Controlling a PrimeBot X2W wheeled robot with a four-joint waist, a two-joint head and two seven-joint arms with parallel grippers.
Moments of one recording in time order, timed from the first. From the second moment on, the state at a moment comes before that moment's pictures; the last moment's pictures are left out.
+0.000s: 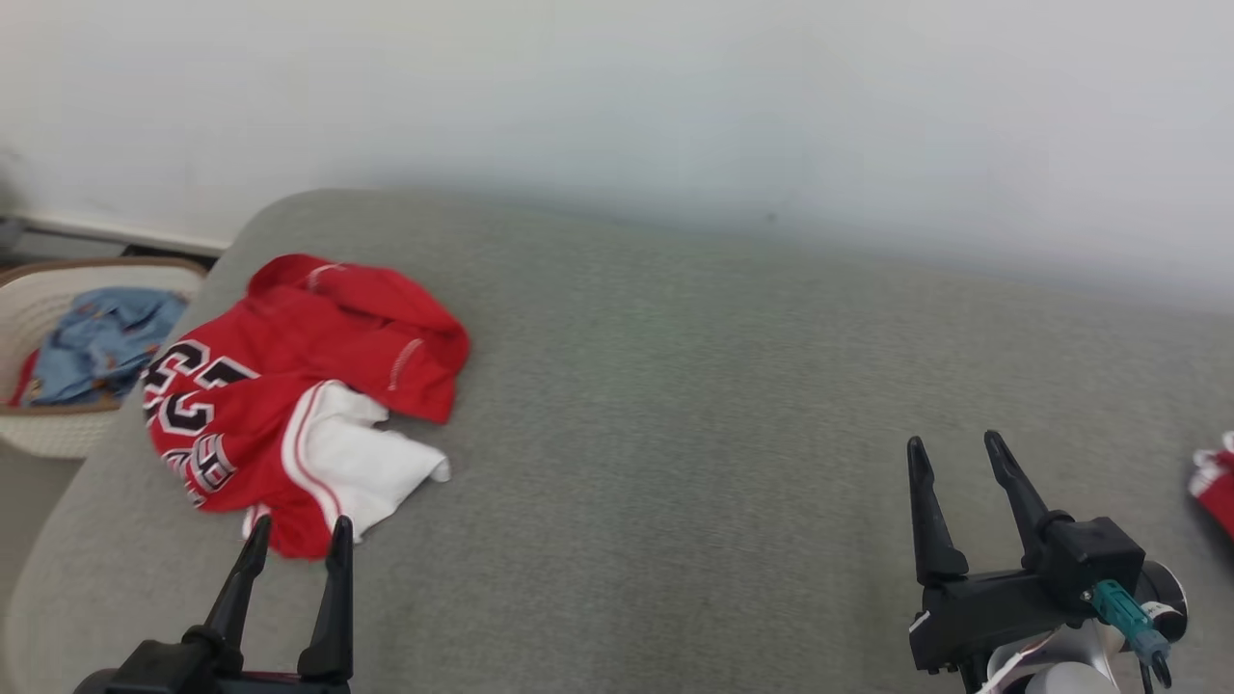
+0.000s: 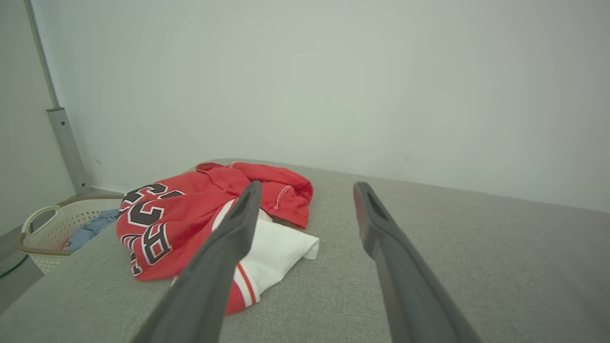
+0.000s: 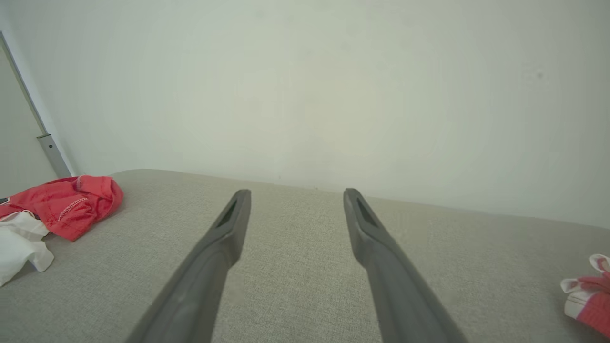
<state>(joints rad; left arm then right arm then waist) 0.02 0.16 -0.17 0.08 -0.21 -0.05 -0.26 -0.05 -0.05 0.04 0.15 0.17 -0.04 -0.20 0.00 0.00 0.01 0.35</state>
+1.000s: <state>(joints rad) -0.01 0.16 -0.14 0.13 -0.29 -0.07 -0.17 -0.17 -0.06 0.13 0.18 0.15 -0.02 -0.19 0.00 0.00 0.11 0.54</state>
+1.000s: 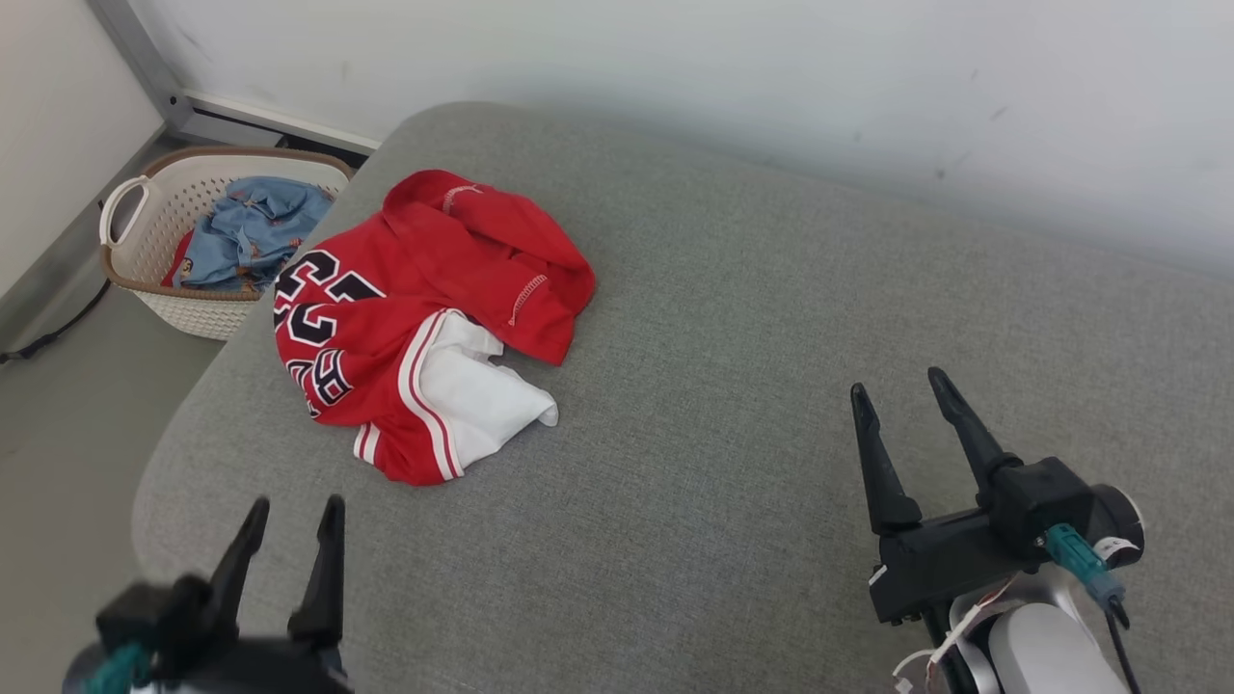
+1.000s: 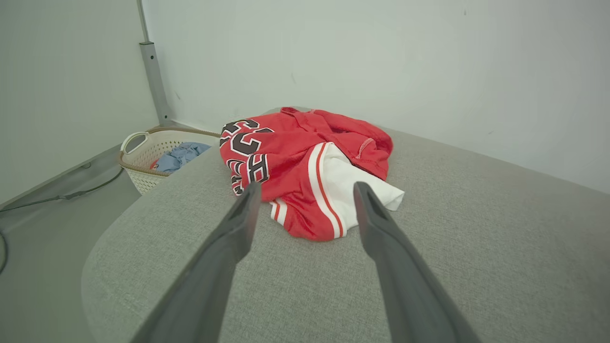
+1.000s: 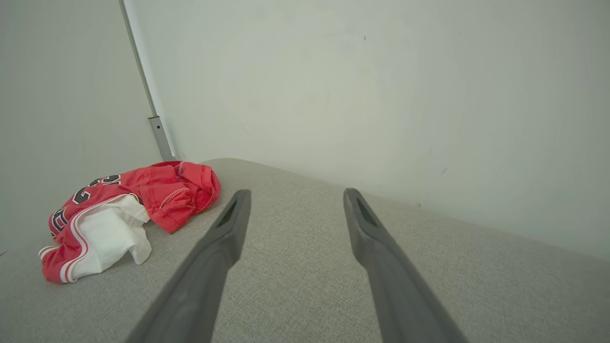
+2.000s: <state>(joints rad) -0.59 0.17 -0.18 0.61 -0.39 -0.11 0.39 -0.11 -0.15 0.12 -0.10 0.05 -0.05 -0.09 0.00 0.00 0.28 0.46</state>
